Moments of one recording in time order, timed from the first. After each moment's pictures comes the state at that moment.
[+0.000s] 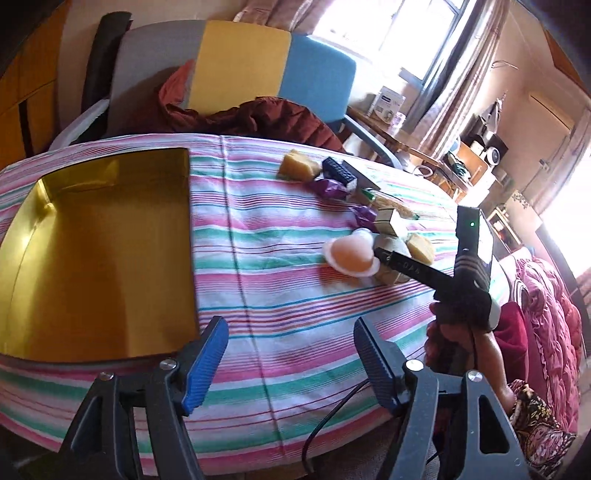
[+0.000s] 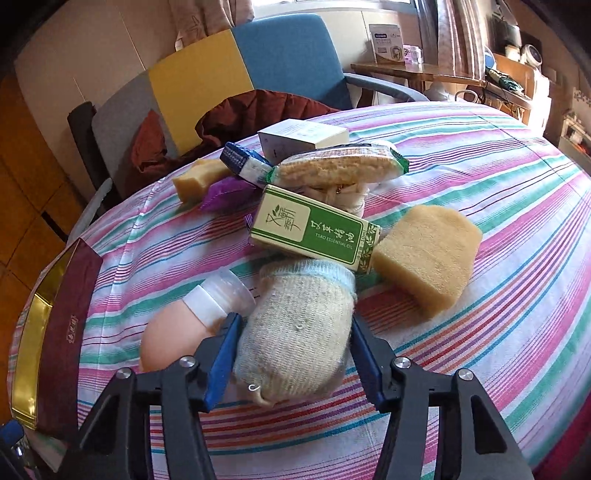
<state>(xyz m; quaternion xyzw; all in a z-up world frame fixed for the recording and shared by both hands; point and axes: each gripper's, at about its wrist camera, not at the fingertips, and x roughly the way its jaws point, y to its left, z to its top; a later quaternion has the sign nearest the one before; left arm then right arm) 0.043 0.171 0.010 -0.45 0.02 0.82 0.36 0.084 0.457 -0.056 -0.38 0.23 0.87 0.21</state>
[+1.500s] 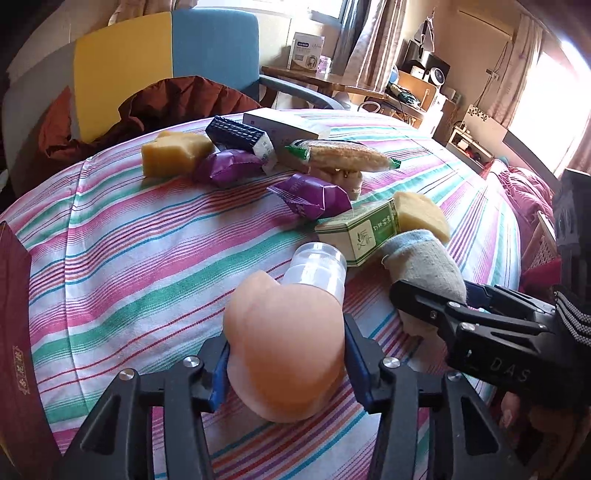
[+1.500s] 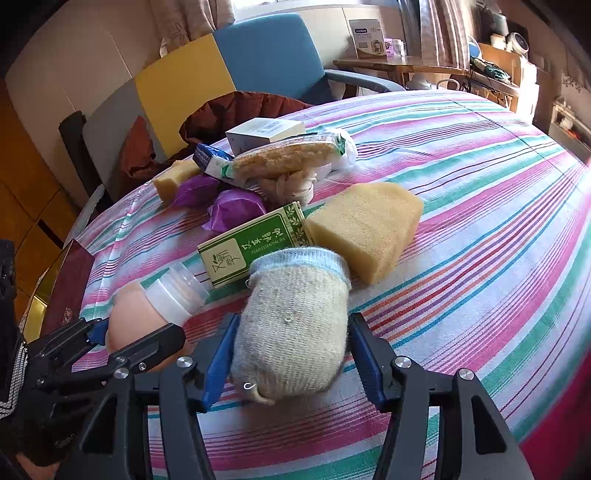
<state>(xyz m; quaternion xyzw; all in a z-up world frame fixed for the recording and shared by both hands) 0.013 0.325 -0.060 -0.43 0.15 0.76 0.46 0.120 0.472 -0.058 -0.39 0.24 0.86 0.23</state>
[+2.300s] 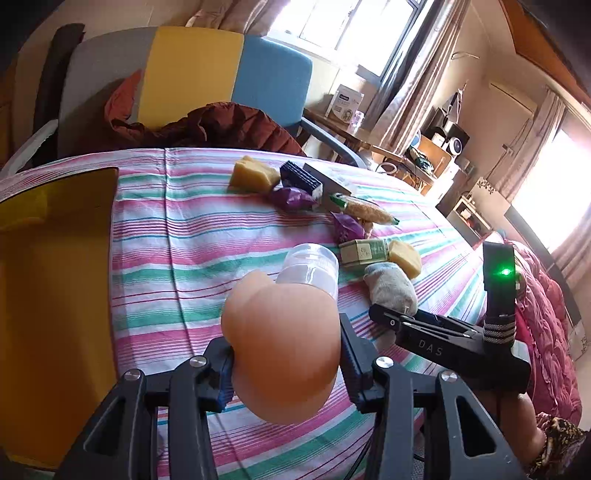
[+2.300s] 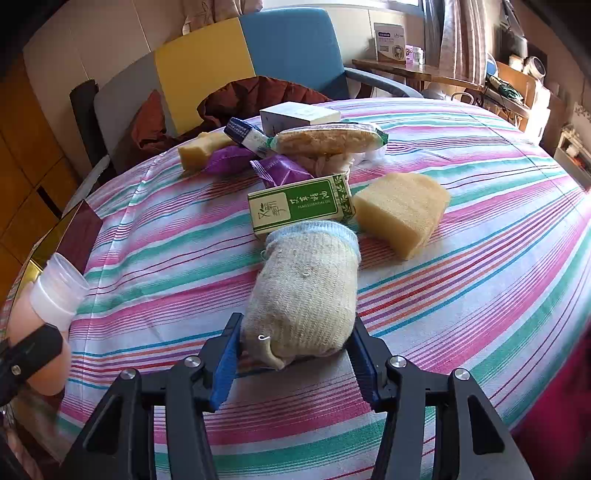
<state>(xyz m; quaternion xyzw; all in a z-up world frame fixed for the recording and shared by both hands) 0.011 0.208 -0.009 -0.42 0.01 0.80 0.43 0.112 0.431 -0.055 -0.41 0.21 0.86 0.22</state>
